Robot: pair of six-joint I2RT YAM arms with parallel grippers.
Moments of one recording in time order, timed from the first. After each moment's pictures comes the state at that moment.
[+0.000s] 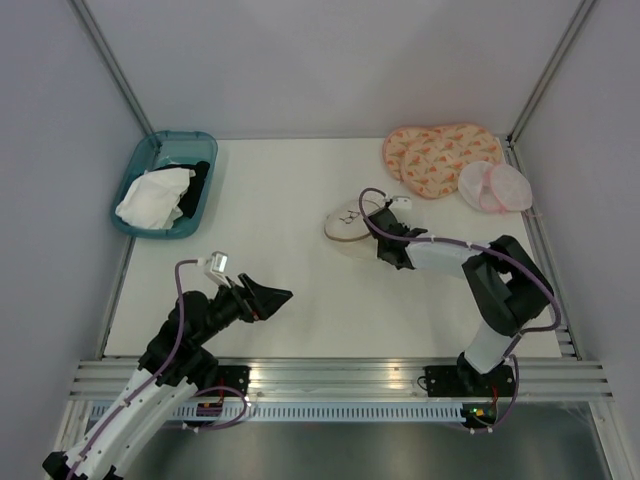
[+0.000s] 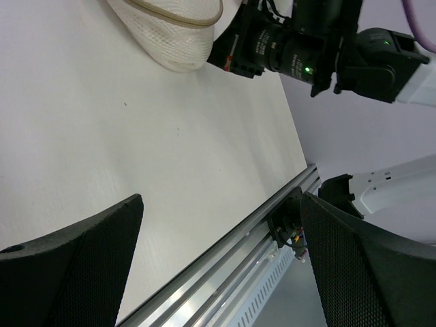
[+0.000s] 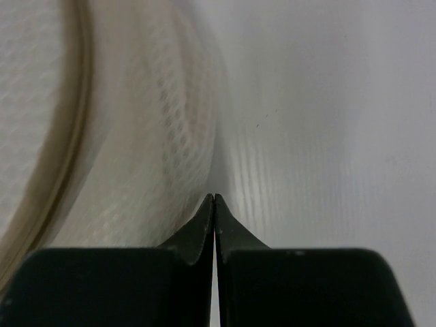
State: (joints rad) left arm -0.59 0.17 0.24 -0.25 0.19 -0.89; right arm 0.62 1.69 0.90 -0.21 0.52 0.58
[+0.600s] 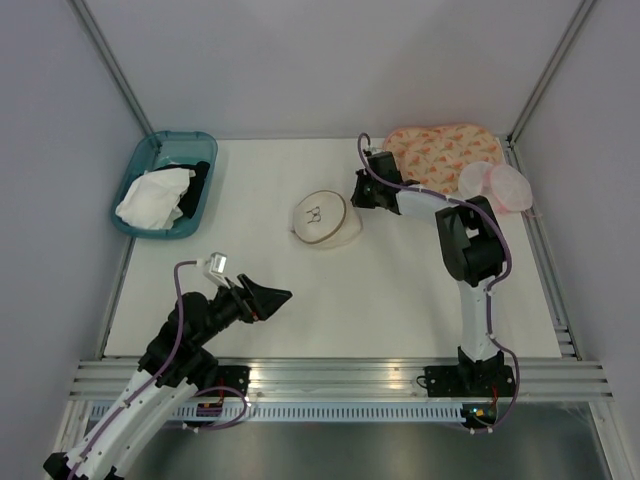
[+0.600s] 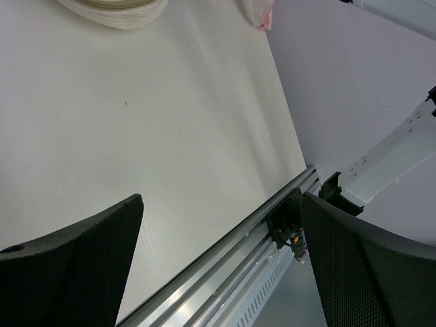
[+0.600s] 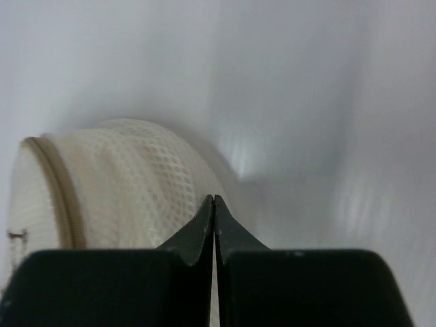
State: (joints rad) left arm -0.59 0.15 0.23 -0.26 0.19 -0.90; right arm 0.41 2.11 1.42 -0.06 -0.05 0.44
